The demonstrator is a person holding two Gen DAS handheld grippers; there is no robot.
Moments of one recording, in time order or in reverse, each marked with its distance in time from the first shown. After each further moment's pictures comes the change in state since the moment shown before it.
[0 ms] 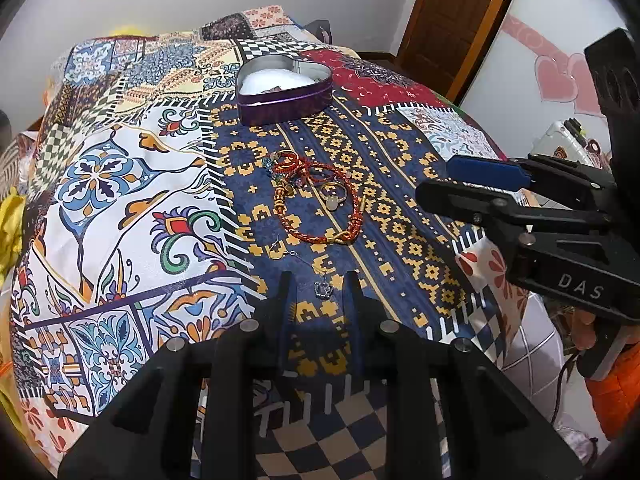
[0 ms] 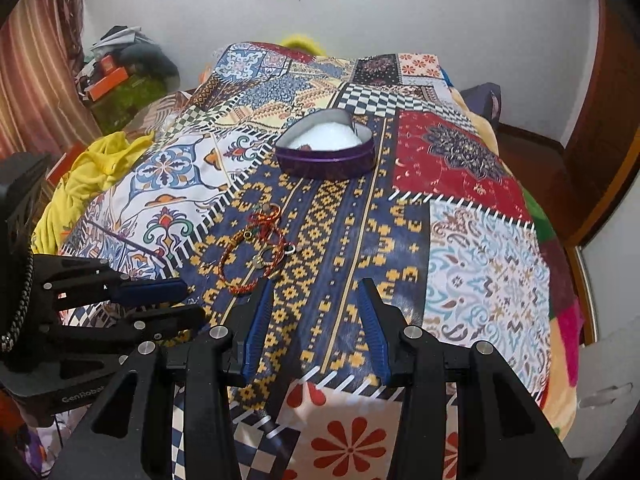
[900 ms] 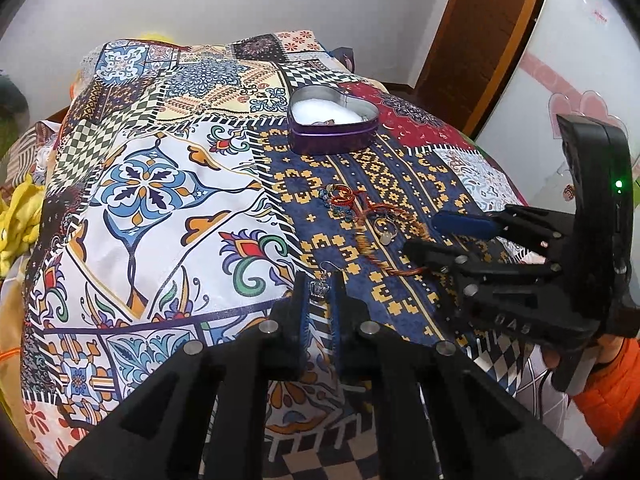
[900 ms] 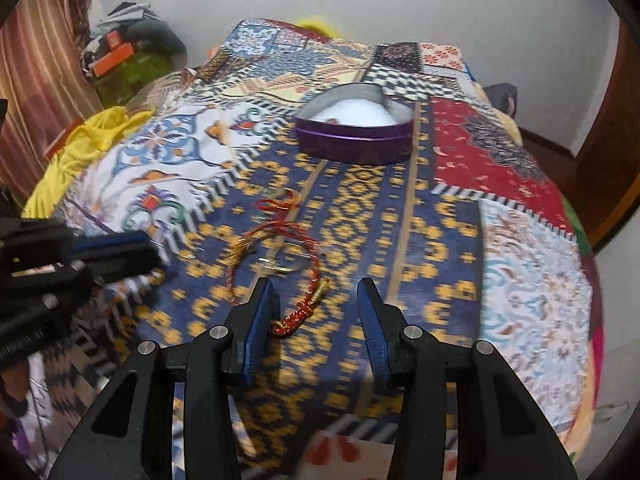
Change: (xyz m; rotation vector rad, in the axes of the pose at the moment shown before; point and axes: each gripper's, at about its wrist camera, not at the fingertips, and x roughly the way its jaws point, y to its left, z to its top) left arm -0.011 0.039 0.005 -0.082 -0.098 0.017; right arm 0.035 0.011 0.000 -0.065 0.042 -0.021
